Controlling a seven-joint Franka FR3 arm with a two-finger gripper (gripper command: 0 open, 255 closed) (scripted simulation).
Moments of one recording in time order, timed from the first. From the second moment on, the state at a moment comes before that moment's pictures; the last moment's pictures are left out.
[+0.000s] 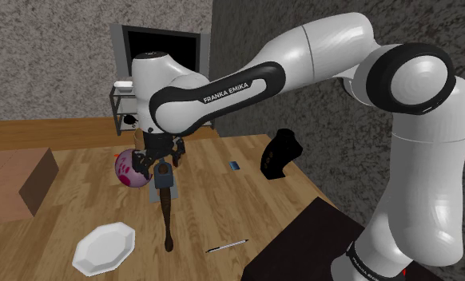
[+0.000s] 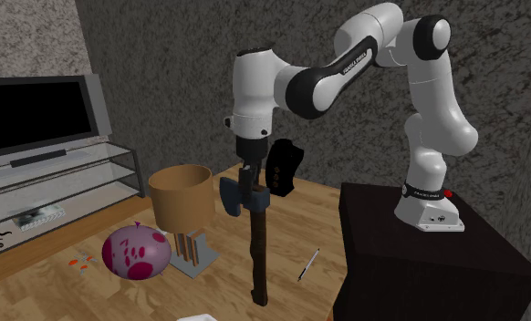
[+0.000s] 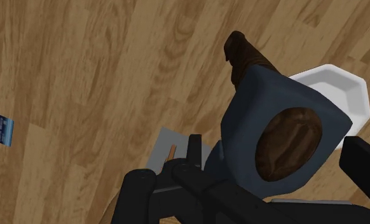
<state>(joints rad) 0.26 0.38 0.38 -1.69 -0.22 2.06 0.68</state>
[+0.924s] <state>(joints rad) 0.26 0.37 0.39 -1.67 -0.21 2.03 0.68</state>
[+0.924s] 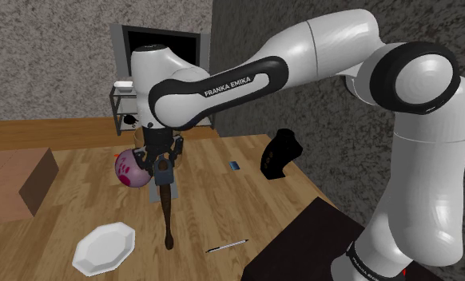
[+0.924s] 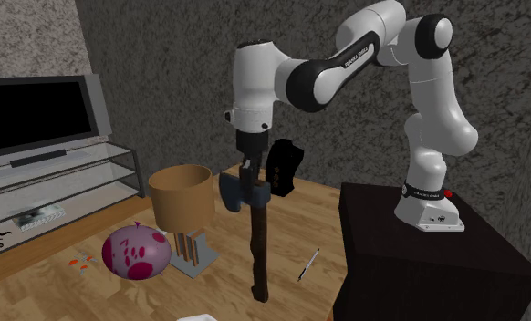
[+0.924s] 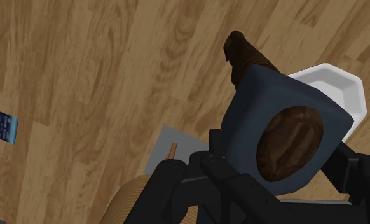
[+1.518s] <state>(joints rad) 0.26 0.34 0.40 -1.59 -0.19 1.93 0.66</state>
